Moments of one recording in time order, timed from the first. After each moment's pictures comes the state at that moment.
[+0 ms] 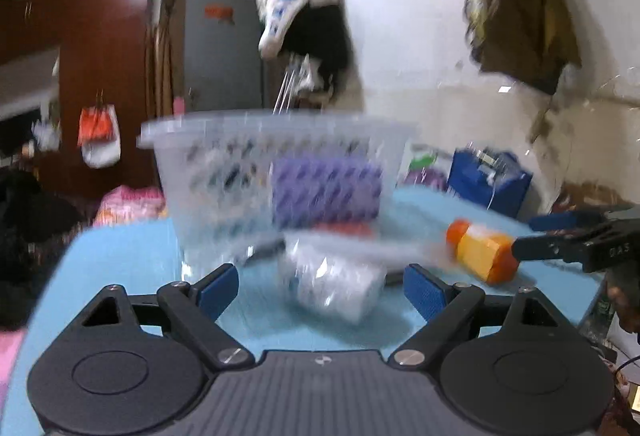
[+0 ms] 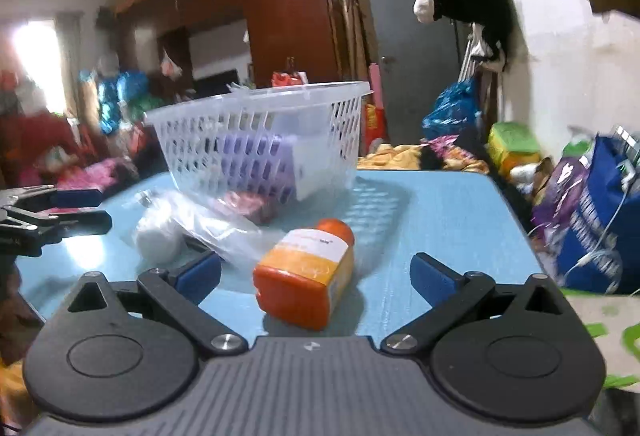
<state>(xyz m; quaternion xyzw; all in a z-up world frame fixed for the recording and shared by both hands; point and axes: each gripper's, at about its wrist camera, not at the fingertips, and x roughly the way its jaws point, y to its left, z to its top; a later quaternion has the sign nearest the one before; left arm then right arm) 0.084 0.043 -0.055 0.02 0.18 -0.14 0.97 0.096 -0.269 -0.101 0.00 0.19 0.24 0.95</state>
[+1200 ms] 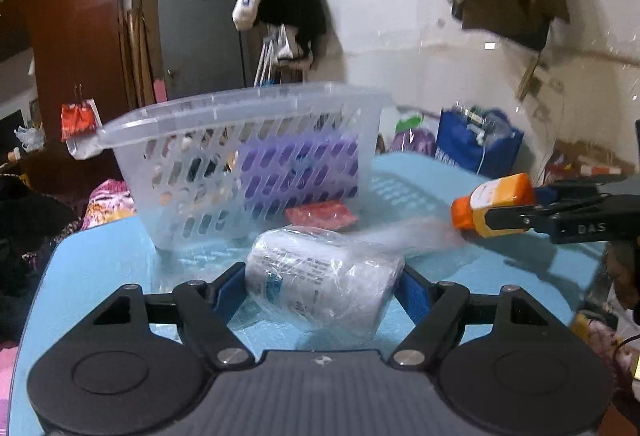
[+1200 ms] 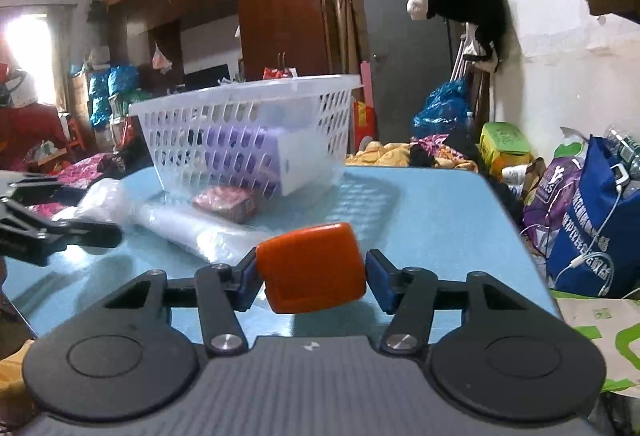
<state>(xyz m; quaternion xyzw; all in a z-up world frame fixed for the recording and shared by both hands) 0.084 0.013 -0.043 0.07 0.21 -0.16 0.96 0.108 -0.284 -0.102 0.00 0.18 0.24 0.95</state>
